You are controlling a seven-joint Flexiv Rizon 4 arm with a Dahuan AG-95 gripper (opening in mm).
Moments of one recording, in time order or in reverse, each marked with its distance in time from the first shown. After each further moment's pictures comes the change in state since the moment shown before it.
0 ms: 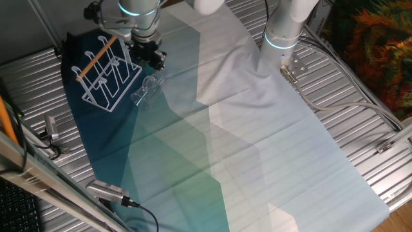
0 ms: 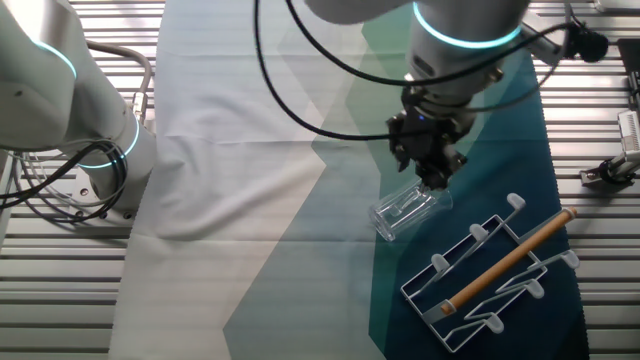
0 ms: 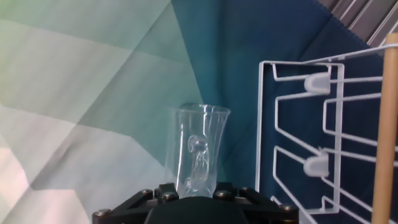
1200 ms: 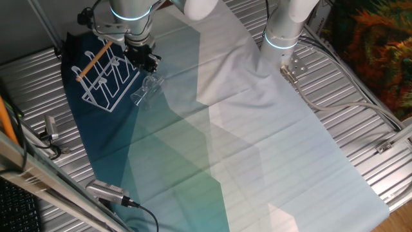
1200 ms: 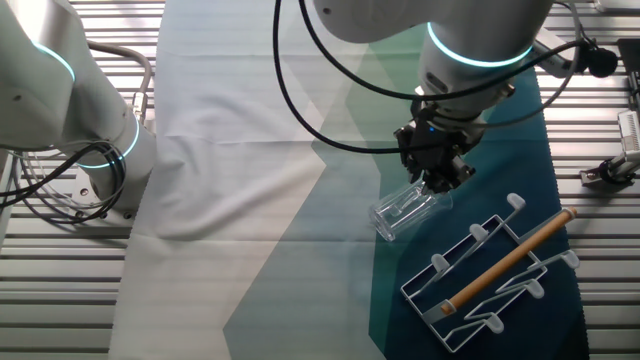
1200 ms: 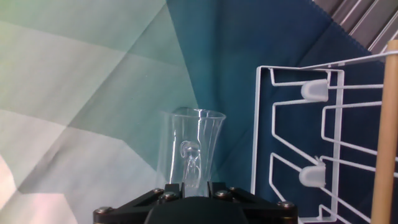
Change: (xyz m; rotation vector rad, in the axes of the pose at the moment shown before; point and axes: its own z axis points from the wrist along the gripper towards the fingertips) arm -0.006 -0.008 0.012 -0.003 -0.003 -0.013
